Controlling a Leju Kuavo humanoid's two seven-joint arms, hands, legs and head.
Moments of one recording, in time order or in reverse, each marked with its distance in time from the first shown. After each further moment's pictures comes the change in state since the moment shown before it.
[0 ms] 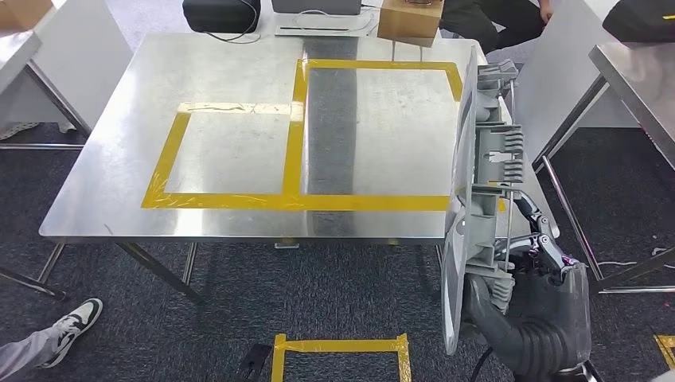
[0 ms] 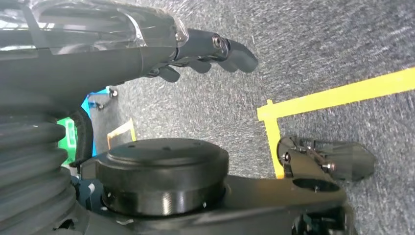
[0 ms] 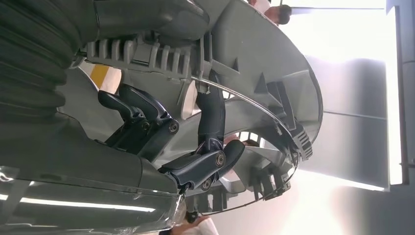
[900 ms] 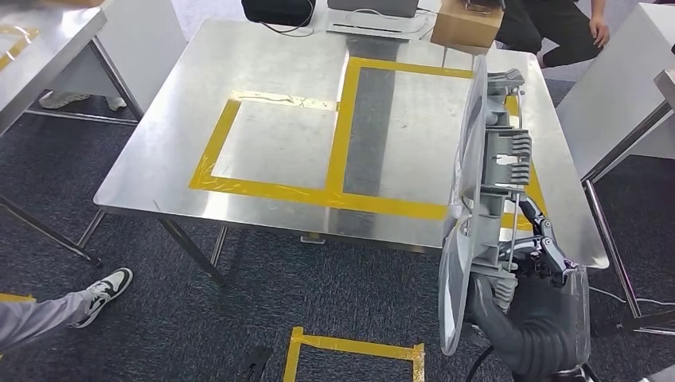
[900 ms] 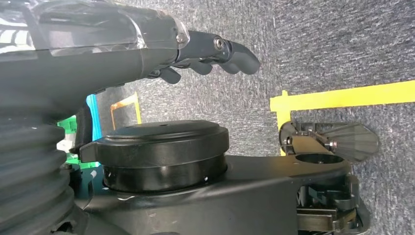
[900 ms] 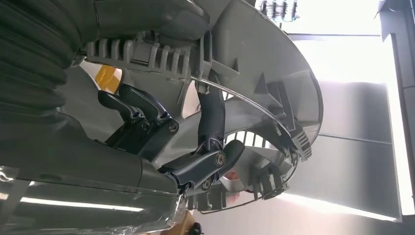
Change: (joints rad) left arm 0.004 -0.003 0.000 0.000 0.023 -0.018 0.006; right arm 0.021 0.004 -0.001 0.010 -0.008 -0.035 -0.015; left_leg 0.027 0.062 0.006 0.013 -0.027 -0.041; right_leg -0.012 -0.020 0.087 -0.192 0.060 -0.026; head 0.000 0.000
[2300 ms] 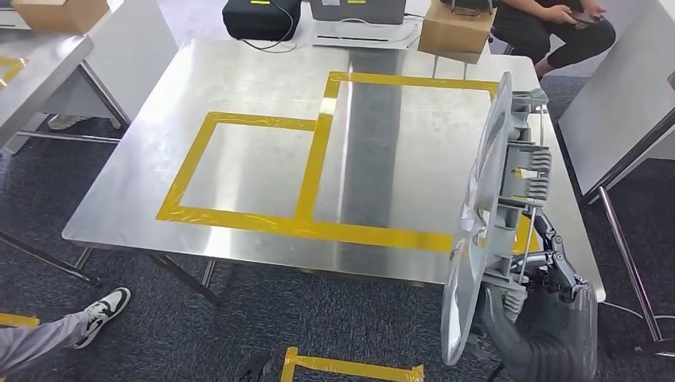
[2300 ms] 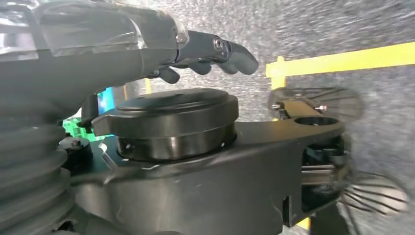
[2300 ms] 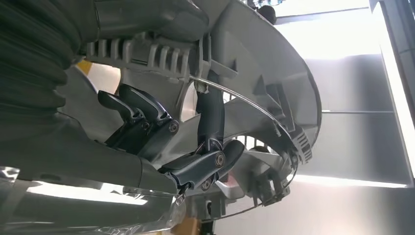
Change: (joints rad) left arm 0.017 0.011 0.036 0.000 0.102 -0.083 0.001; right arm 0.079 0.015 -0.008 -0.022 -0.001 -0.022 -0.037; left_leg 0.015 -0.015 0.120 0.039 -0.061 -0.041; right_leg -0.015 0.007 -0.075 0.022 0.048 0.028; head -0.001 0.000
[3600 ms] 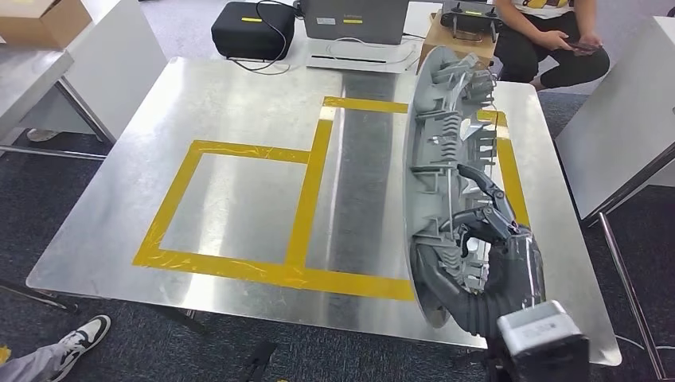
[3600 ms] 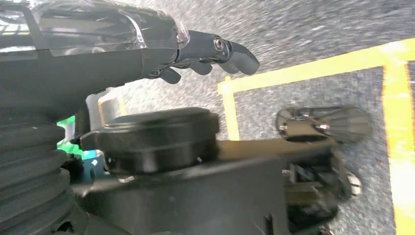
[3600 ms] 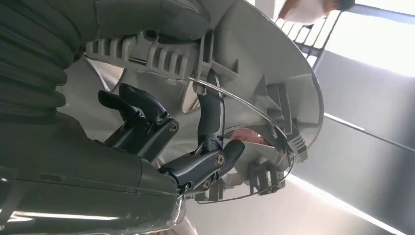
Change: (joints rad) left arm -0.036 -0.011 -0.003 0.000 -0.106 -0.017 -0.010; right arm -0.273 0.060 0.092 0.136 0.430 0.126 0.367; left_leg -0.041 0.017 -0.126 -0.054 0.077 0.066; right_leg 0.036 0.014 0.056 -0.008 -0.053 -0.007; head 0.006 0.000
